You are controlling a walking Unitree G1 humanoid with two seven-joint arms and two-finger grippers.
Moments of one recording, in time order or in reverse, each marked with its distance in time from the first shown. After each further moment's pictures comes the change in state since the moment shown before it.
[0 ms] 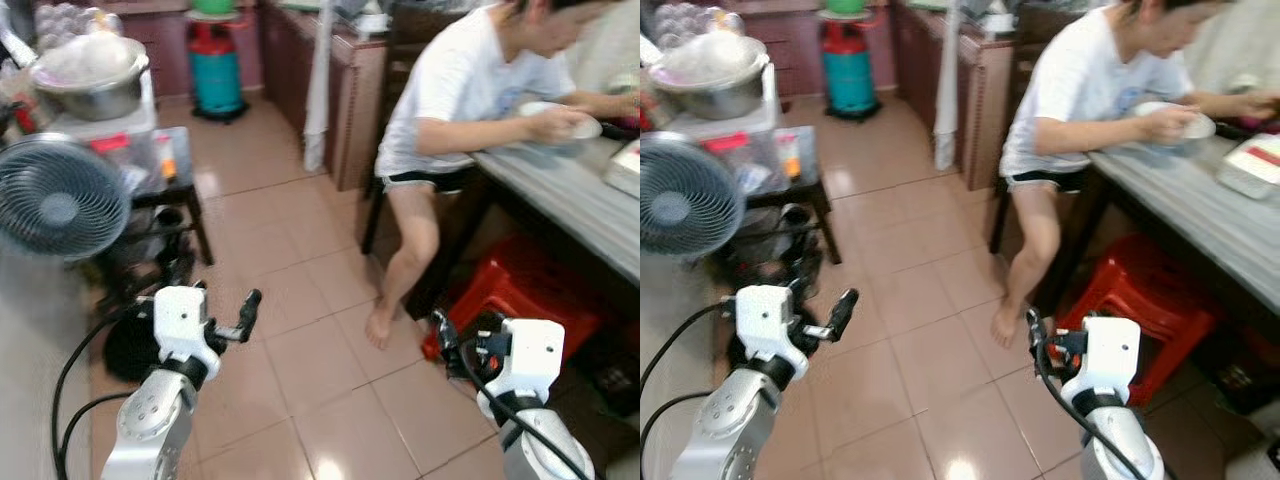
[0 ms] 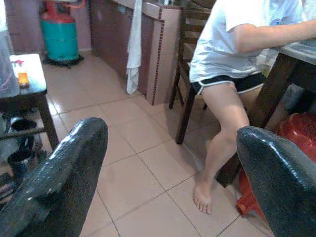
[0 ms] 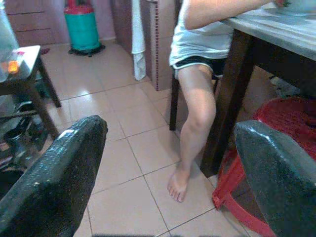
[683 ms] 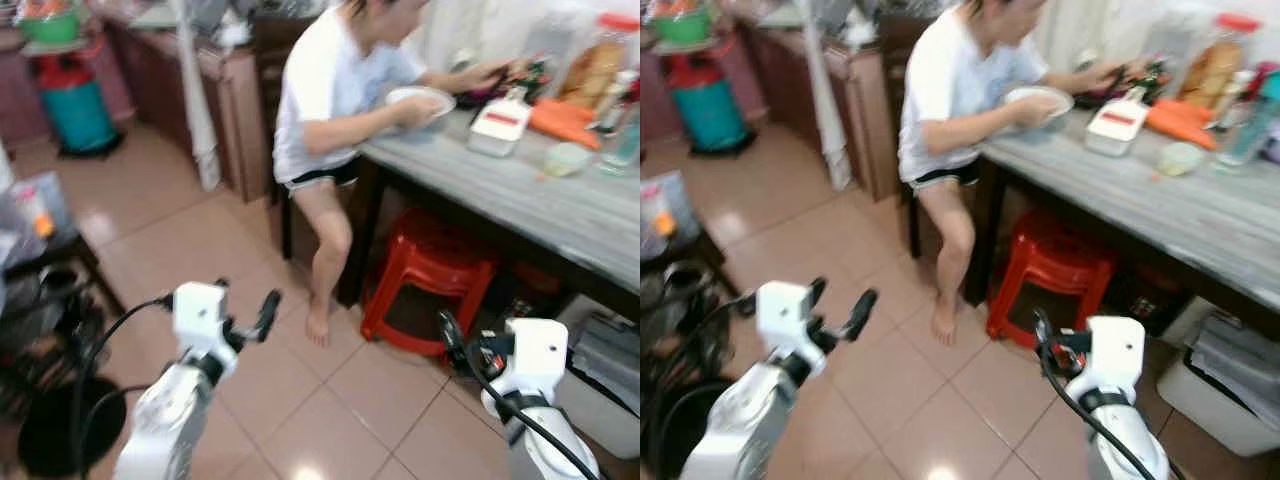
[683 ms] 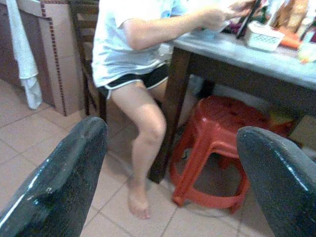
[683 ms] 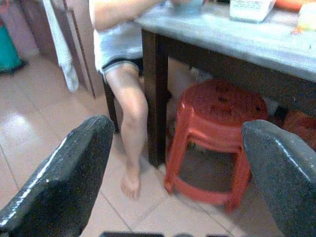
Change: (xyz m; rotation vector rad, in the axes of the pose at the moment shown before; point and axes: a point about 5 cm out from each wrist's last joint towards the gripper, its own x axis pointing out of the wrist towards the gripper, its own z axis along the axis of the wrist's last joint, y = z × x) left arm 0.004 -0.011 -0.004 -0.020 0.012 -0.065; right arm 0.002 -0.003 0.001 -0.009 -0.002 -0.009
